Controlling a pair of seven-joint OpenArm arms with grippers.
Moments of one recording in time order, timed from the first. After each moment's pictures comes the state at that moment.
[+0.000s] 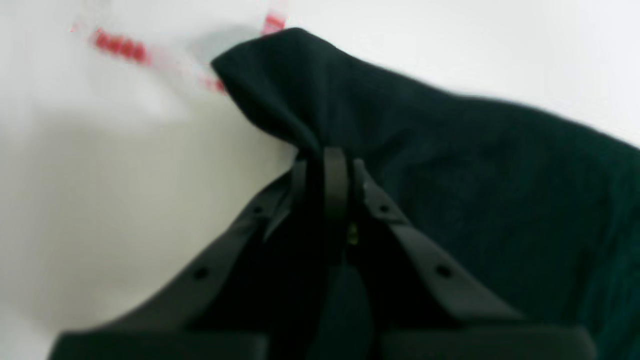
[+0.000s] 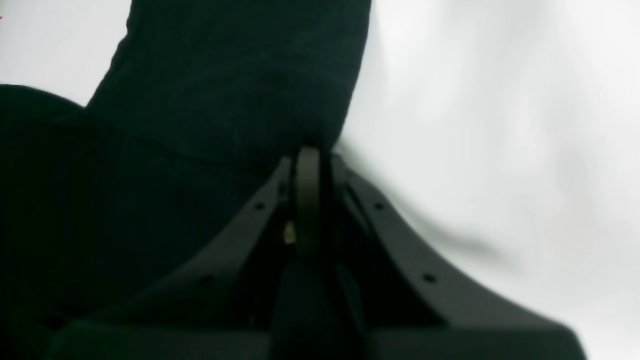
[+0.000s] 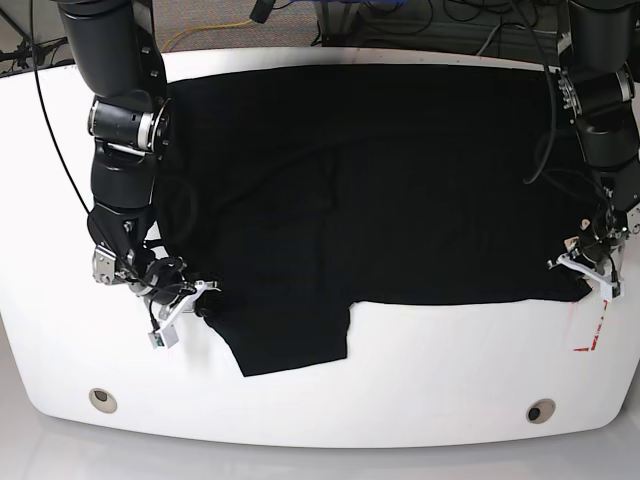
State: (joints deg) left arm -27.7 -28.3 -14.5 36.4 -20.6 -23.0 23.3; right arm 37.3 13.7 12.2 33.8 15.5 40.3 -32.8
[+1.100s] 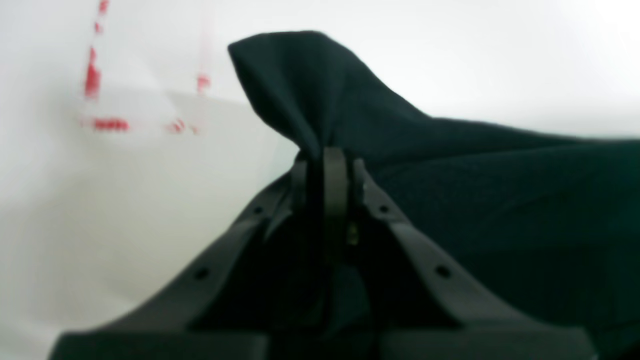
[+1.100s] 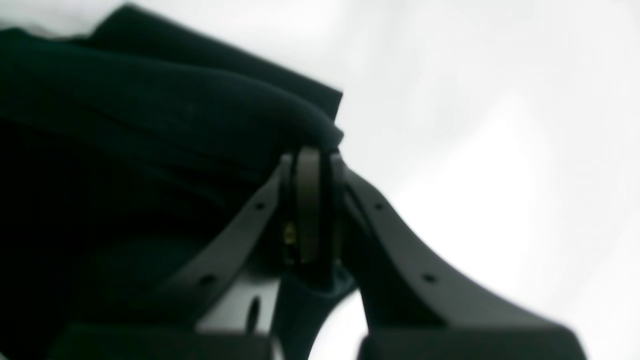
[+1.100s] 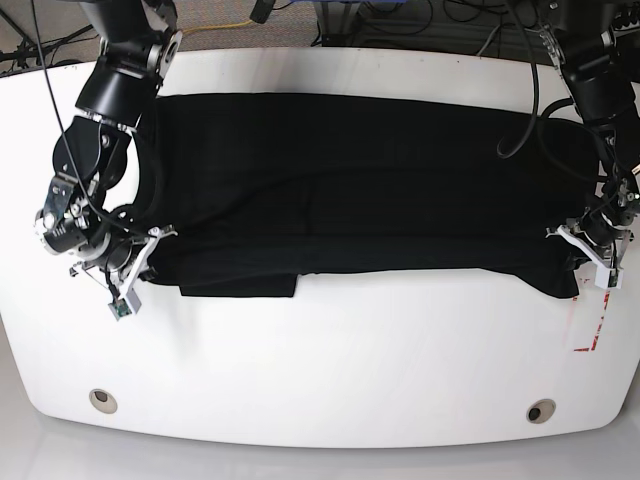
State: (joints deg) left arm -12.6 -25.2 -25.2 65.1 -20.7 -36.9 35.8; right arm 15.3 13.6 21.5 91.3 19.2 41.0 -72.3
